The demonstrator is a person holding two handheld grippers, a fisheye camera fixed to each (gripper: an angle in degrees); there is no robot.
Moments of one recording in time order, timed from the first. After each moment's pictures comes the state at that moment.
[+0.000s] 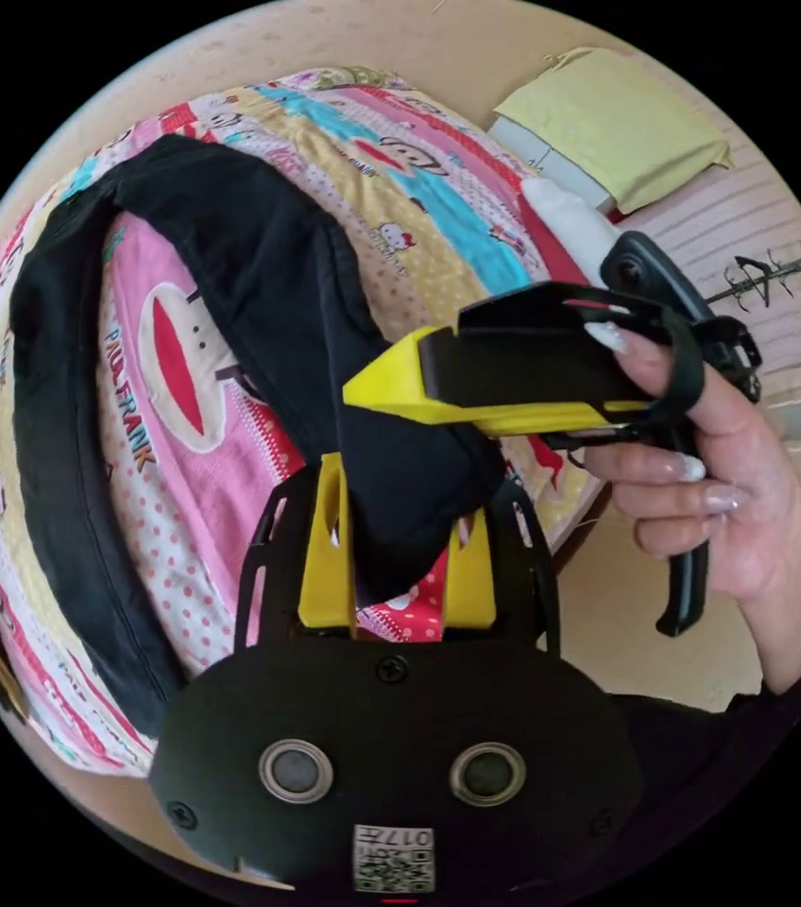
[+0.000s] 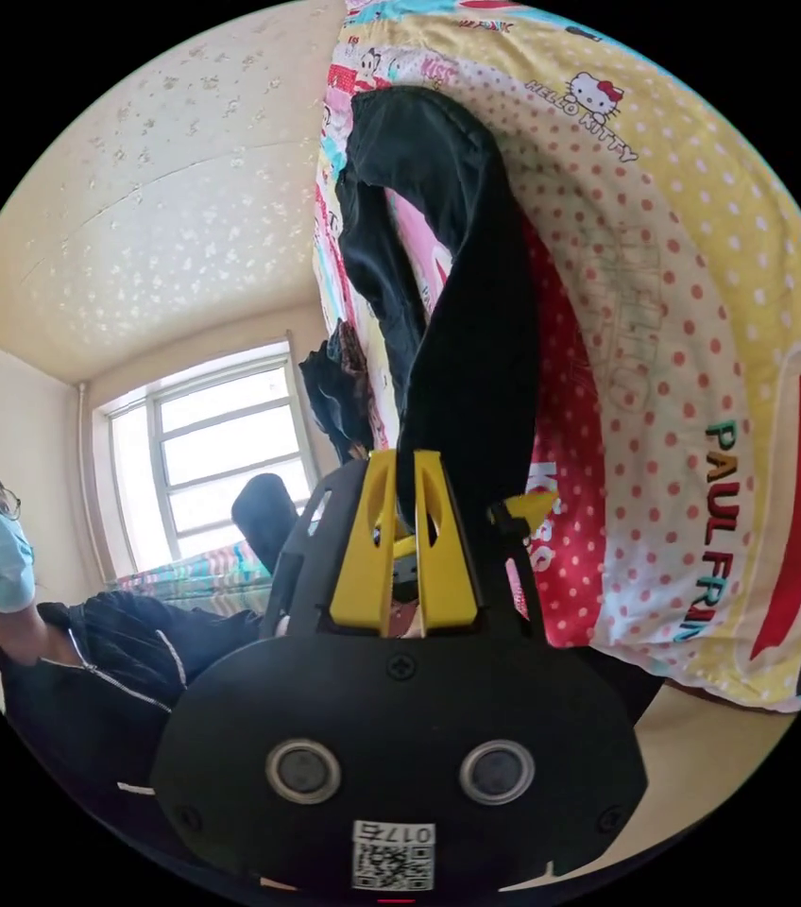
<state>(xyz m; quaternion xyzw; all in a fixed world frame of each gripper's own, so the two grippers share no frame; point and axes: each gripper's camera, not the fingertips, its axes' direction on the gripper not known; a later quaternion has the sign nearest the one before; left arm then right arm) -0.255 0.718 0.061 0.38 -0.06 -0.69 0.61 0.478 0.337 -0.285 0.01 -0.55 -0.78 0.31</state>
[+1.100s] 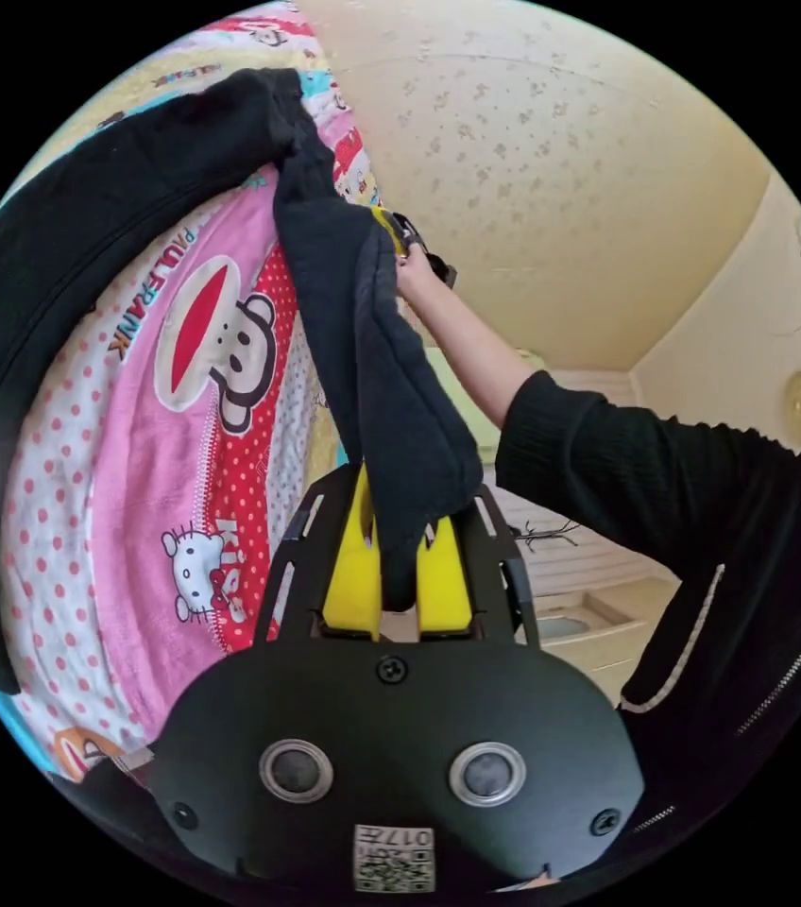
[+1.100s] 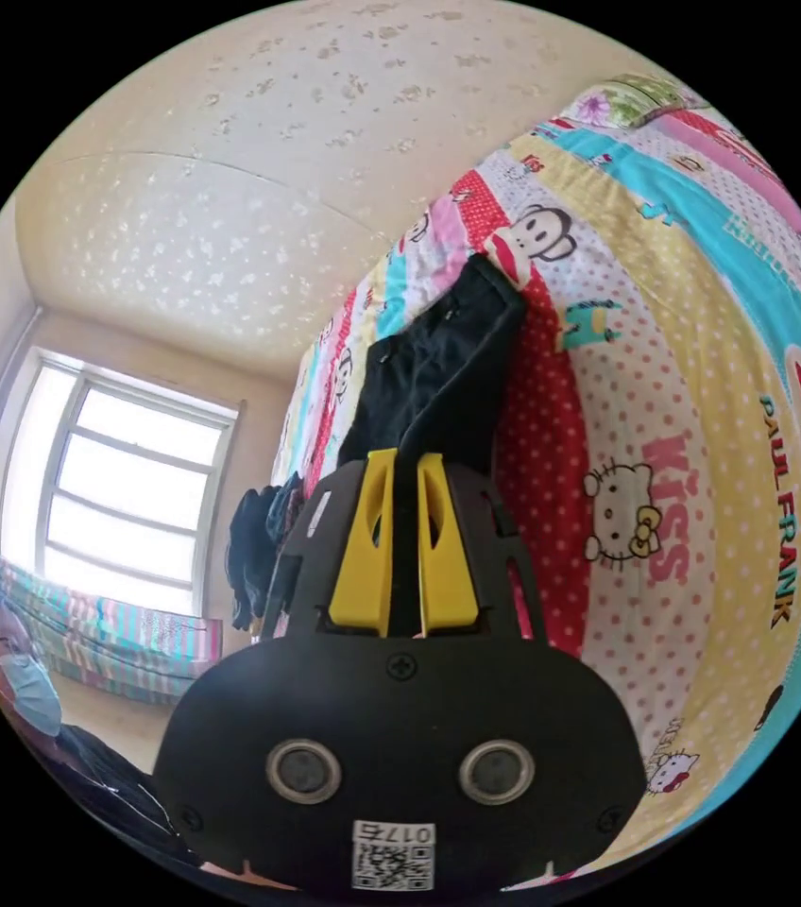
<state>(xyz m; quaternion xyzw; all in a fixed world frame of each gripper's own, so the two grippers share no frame) 0.011 0.958 -0.017 0.80 0.14 -0.52 0.26 0.302 0.502 -0.591 0.29 -0.59 -0.72 0.23</state>
